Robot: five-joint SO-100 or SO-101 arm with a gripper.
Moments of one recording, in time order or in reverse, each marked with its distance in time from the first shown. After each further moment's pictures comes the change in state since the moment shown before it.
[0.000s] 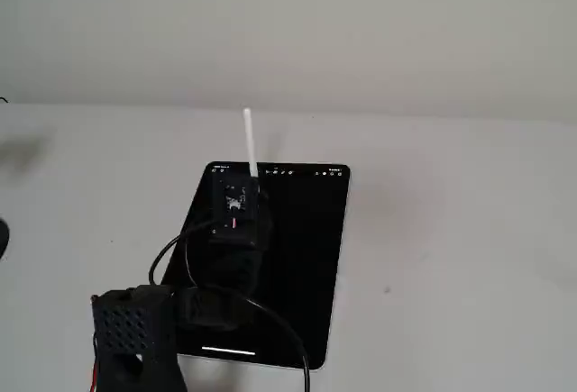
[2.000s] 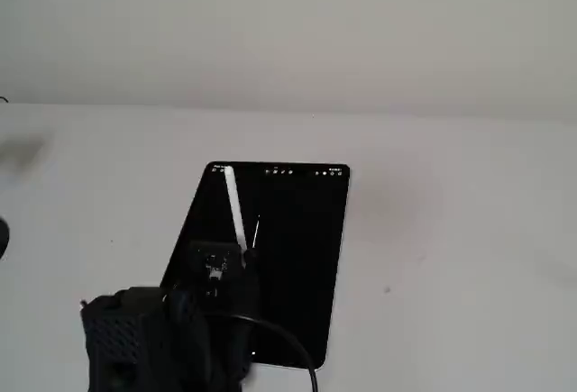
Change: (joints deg) arm -0.5 4.4 38.8 -32.7 -1.1
